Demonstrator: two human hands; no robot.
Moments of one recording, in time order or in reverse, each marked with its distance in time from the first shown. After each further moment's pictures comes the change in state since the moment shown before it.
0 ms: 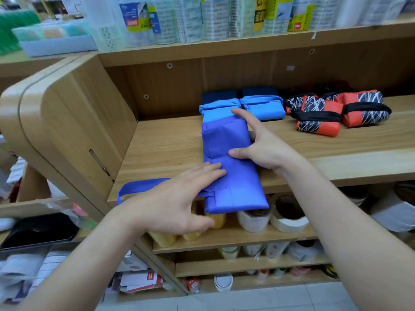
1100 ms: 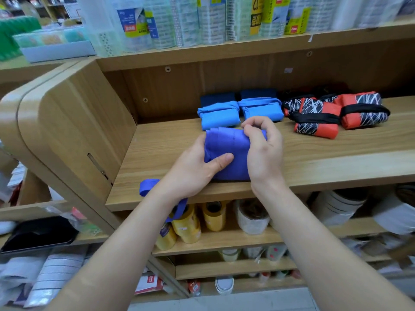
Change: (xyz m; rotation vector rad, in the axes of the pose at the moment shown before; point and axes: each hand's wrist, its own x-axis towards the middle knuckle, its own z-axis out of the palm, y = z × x) left_hand 0.055 0.019 -0.009 -0.531 0.456 -0.249; right_hand -0.022 -0.009 0.035 0.382 0.611 -0.250
